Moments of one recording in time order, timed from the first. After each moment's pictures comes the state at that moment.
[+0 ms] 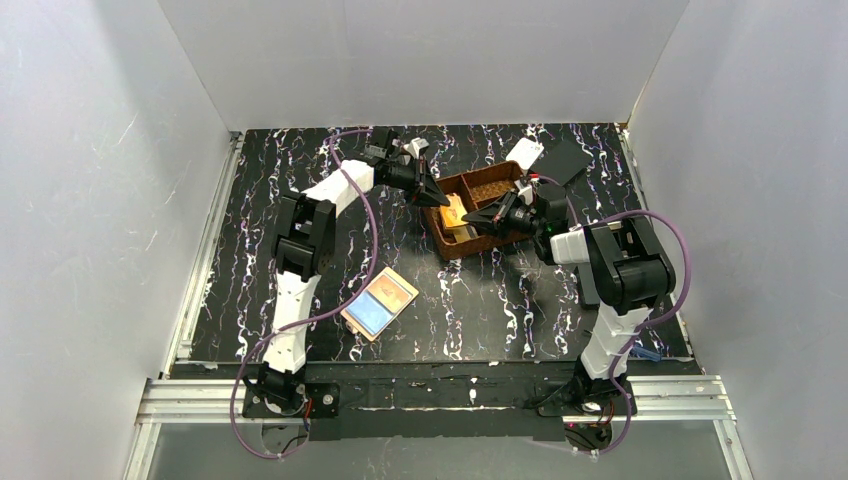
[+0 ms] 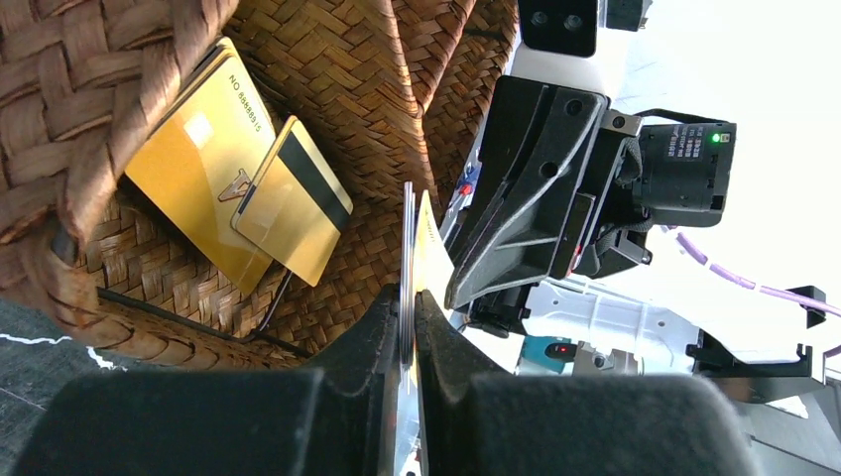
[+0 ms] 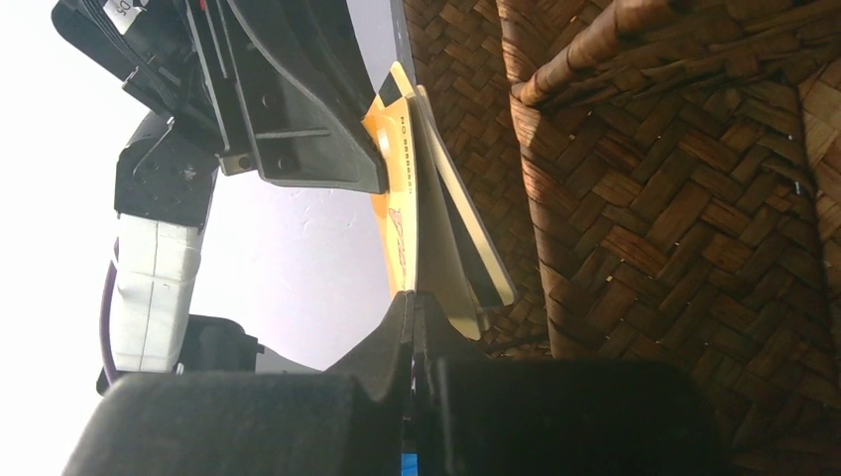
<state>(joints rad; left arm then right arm) -0.37 2.35 1.90 -0.46 1.03 -0.68 0.24 1.86 0.79 0.78 -0.81 1.33</state>
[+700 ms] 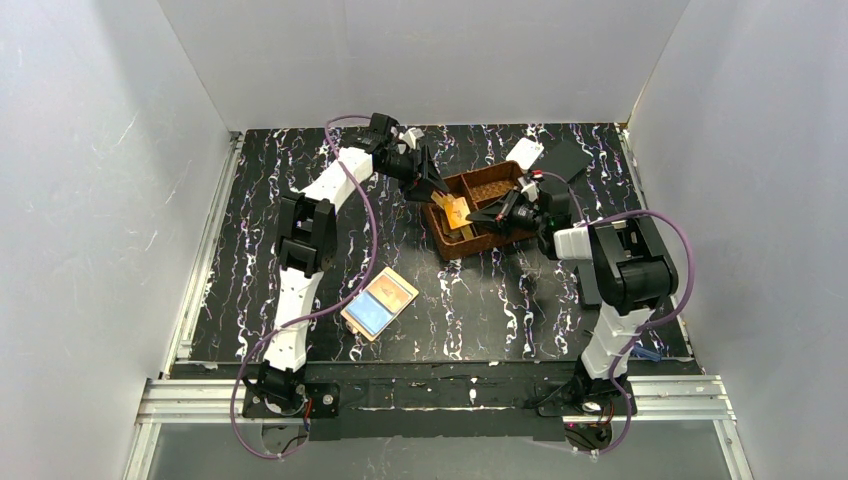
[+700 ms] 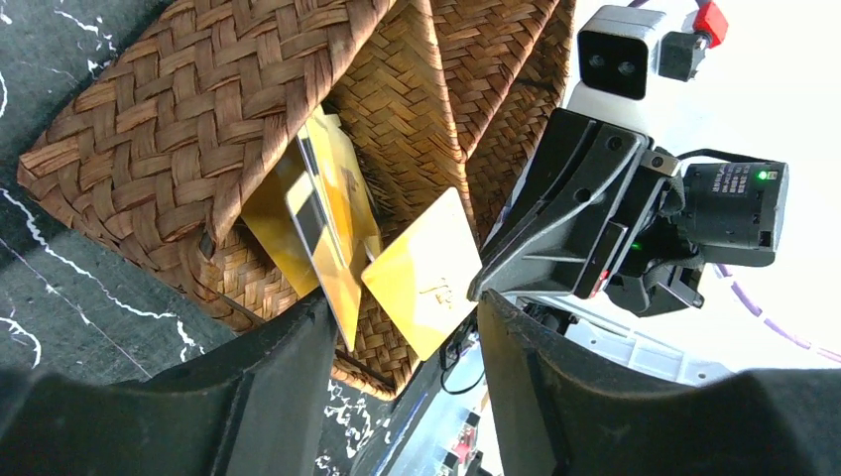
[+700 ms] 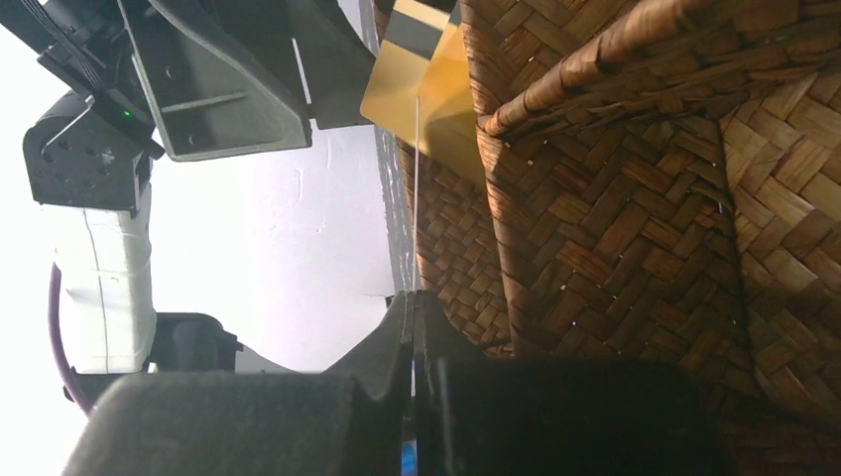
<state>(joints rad) -0.36 2.42 2.13 -0.70 0.89 -0.59 0.22 1.86 0.82 0.67 -0.81 1.22</state>
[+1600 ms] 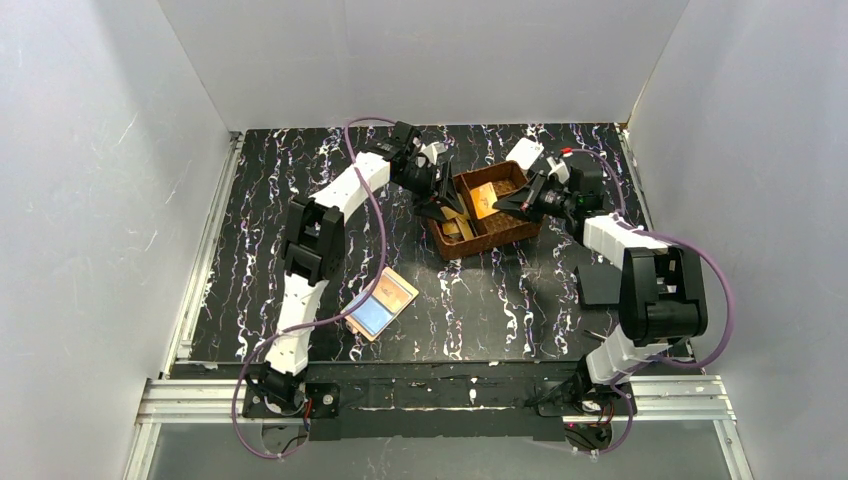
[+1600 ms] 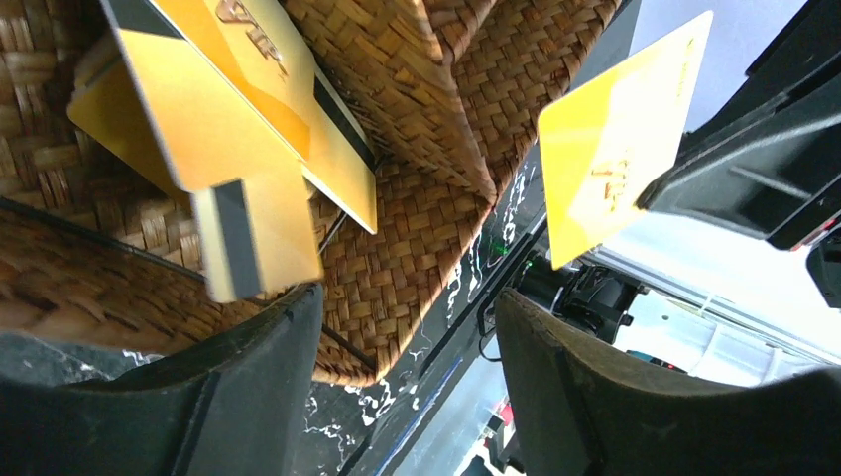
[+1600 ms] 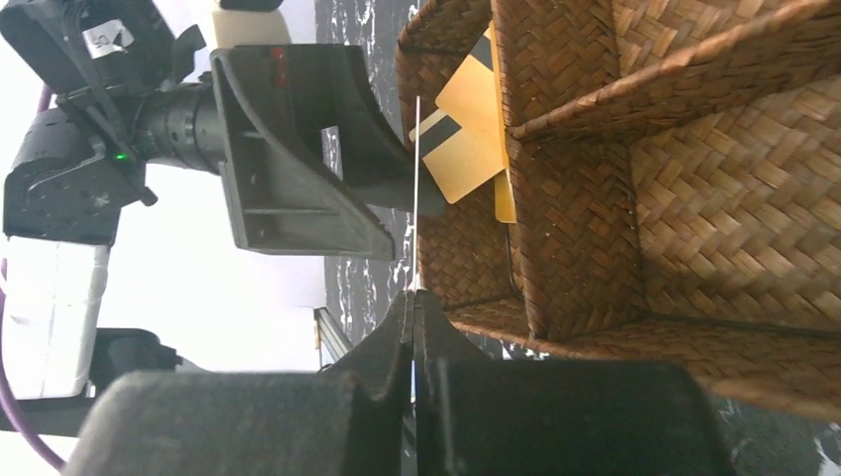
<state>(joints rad) -0.45 2.37 2.09 -0.83 0.81 -0.46 0.10 1.63 0.92 0.21 -0.81 0.89</state>
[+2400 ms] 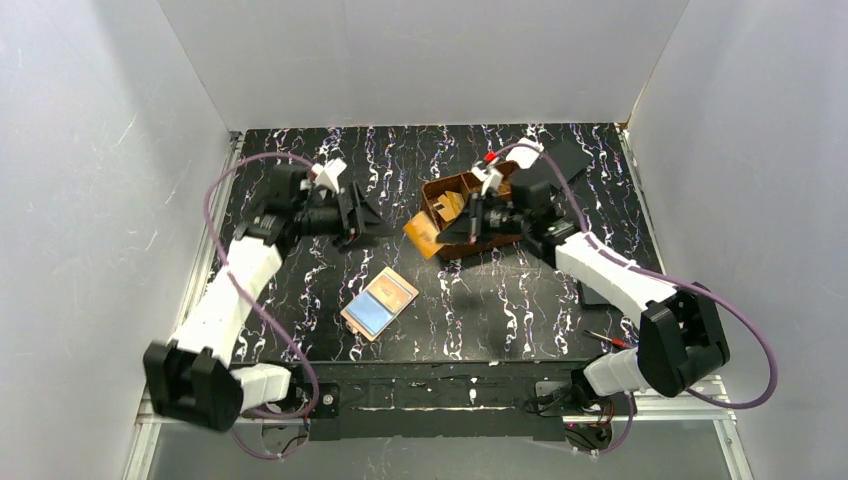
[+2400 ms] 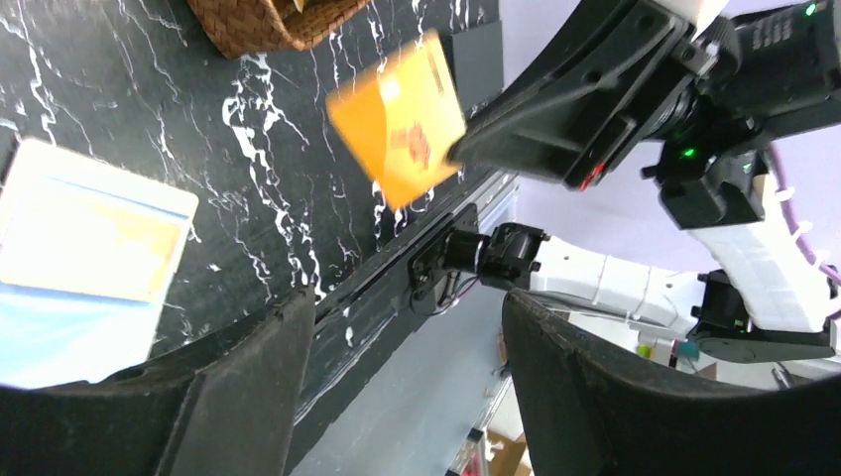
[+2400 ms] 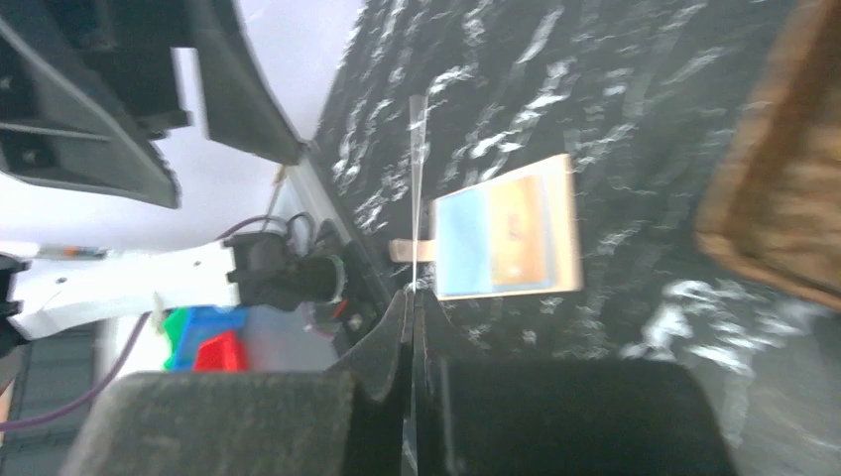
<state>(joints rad) -0.25 1.31 1.17 -0.63 0.80 -0.60 0.46 1.39 0.97 -0.04 -0.72 0.63</state>
